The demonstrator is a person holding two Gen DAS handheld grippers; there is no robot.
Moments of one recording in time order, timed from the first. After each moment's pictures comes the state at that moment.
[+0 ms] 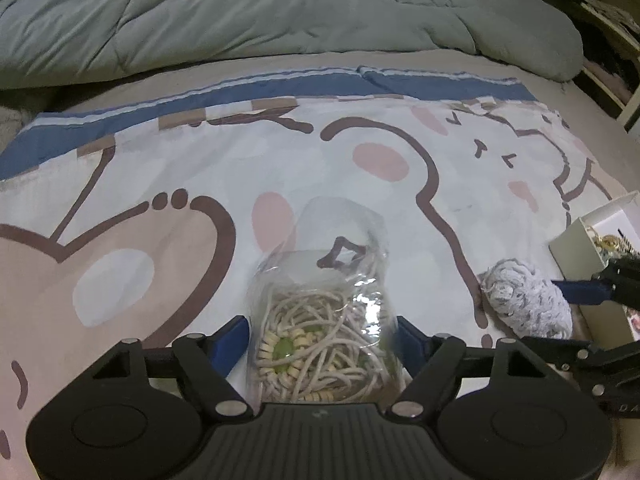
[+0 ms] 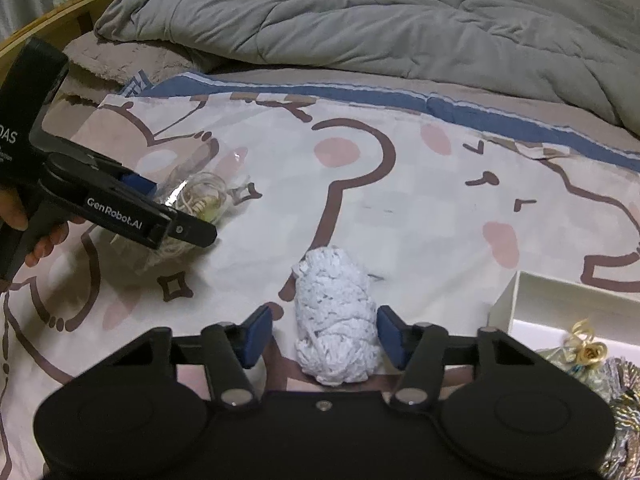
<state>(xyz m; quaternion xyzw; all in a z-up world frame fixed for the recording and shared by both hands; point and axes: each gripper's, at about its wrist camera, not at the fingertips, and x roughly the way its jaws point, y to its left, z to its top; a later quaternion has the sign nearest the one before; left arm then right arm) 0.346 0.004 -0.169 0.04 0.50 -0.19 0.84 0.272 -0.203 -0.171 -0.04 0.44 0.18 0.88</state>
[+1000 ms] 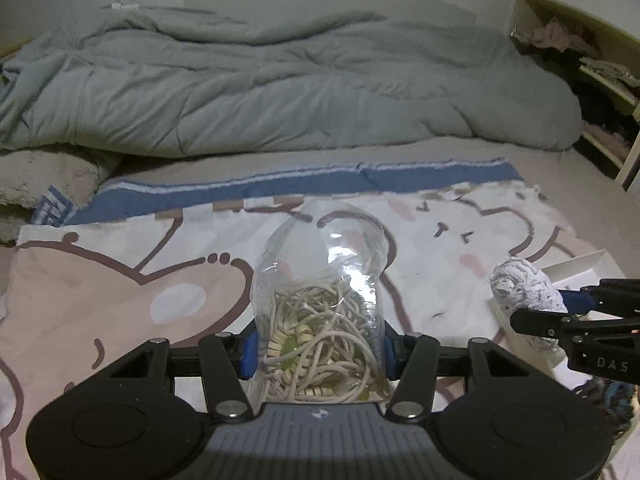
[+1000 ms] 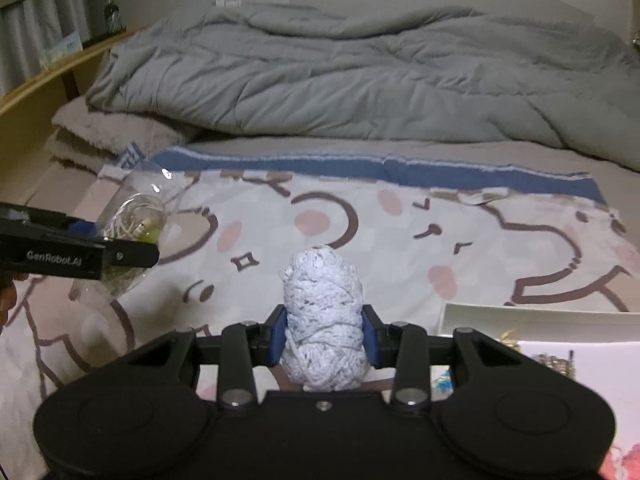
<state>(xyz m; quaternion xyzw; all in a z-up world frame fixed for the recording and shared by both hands) 0.257 0.001 -0.058 0.01 0.41 -0.14 0.90 0.233 -0.224 -0.090 0.00 0.38 0.13 0.91</state>
